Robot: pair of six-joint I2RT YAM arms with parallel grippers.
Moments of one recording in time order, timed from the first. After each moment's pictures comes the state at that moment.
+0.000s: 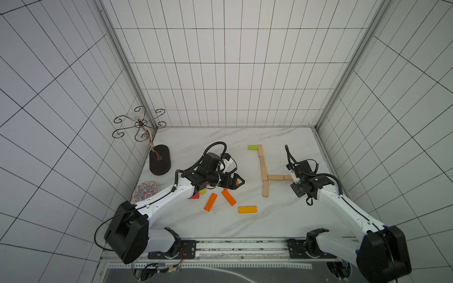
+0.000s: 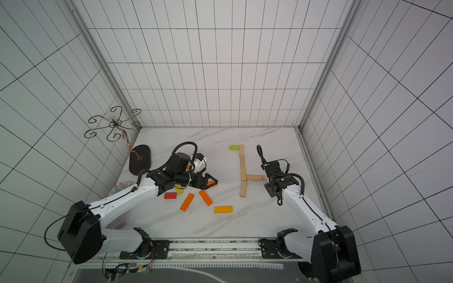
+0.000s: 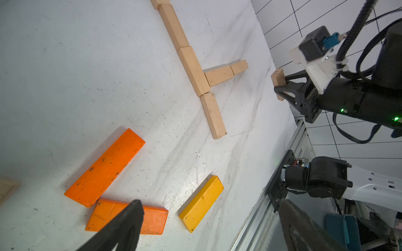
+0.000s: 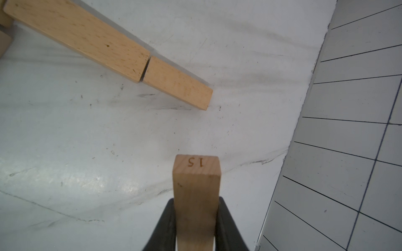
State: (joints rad) left arm -0.60 1.33 0.90 -0.31 0.53 -0.46; right arm 0.27 1.17 0.72 -0.71 0.41 -0.30
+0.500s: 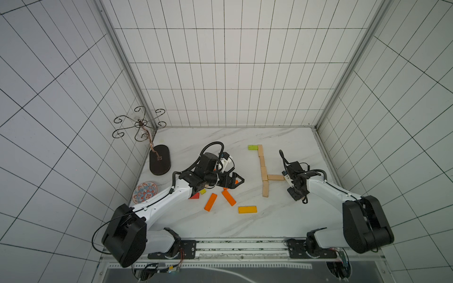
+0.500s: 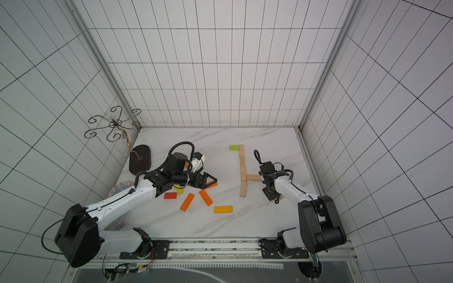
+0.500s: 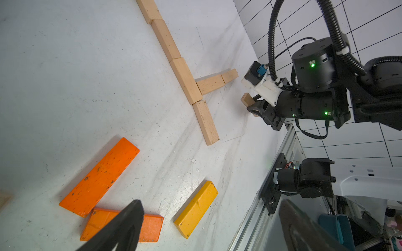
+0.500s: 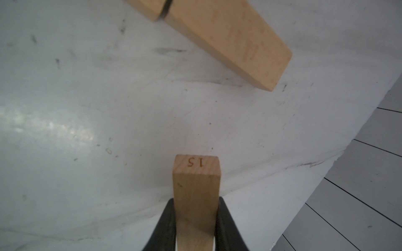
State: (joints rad) left arm -0.59 1.30 0.86 -0.25 0.56 -0.47; right arm 0.26 1.39 0.72 -0.73 0.37 -0.30
